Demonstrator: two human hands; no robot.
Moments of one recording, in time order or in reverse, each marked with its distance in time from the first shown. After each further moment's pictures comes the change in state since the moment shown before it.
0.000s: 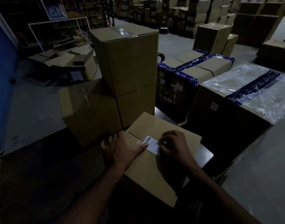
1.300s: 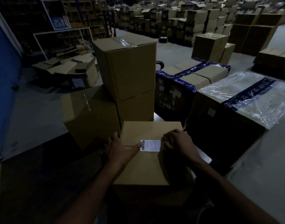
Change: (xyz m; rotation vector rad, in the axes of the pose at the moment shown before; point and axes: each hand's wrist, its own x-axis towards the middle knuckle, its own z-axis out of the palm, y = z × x) left_hand -0.010 0.011 -0.031 -0.394 -0.176 -0.174; right_hand 0.010 0.006 -0.033 -0.154 0.029 -0.027
